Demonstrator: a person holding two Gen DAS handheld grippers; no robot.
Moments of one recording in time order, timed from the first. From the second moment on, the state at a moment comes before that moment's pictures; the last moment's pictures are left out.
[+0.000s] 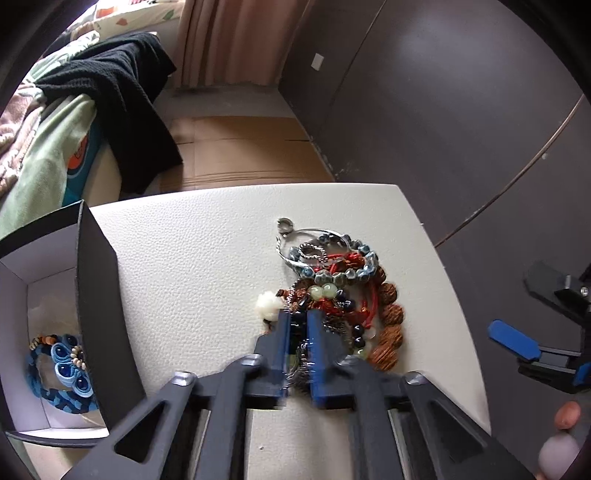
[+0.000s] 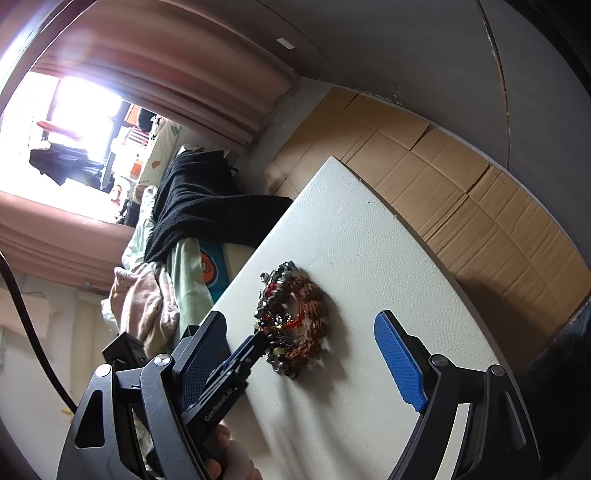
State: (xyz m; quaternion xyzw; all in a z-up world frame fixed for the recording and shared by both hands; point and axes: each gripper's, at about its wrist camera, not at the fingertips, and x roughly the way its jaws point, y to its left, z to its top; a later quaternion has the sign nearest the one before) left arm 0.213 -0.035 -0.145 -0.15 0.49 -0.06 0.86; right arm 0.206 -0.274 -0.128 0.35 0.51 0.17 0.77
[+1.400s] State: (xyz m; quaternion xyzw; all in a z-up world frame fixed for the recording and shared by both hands) left arm 0.154 0.042 -0.054 -0.25 0.38 -0.07 0.89; right arm 0.231 -0.197 -0.155 0.33 0.53 0.22 0.75
